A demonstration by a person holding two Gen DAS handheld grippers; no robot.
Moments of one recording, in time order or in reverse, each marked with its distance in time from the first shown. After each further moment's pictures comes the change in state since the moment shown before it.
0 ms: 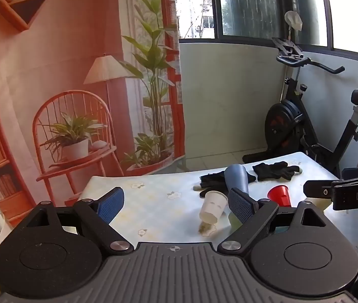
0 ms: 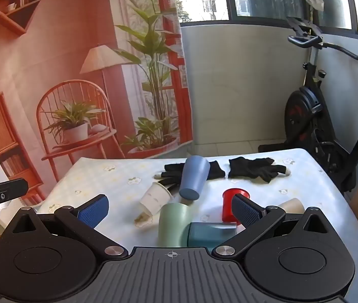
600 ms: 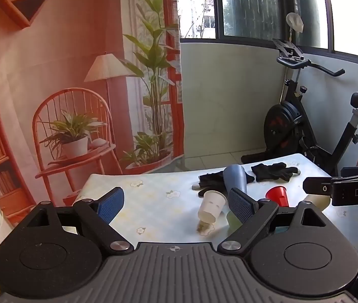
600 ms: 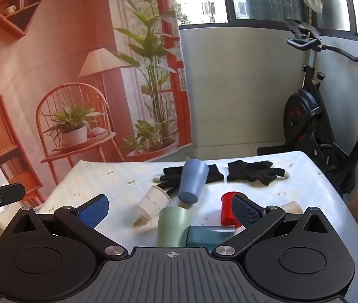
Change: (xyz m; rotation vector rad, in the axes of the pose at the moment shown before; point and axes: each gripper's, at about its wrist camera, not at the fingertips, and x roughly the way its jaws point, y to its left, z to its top) left arm -0.001 0.004 -0.001 -0.025 0.002 -0.009; right arm -0.004 -0.002 0.002 0.000 -0.012 -0.005
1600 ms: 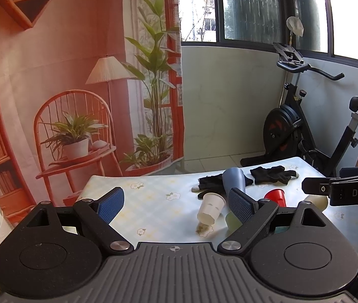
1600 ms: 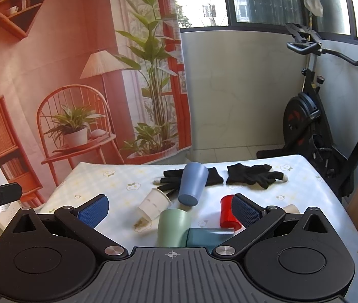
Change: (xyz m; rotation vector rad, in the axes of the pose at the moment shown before) left arm -0.006 0.003 -0.001 -0.007 -0.012 -0.003; right arm -0.003 0.001 0.003 -0.004 -0.005 -0.001
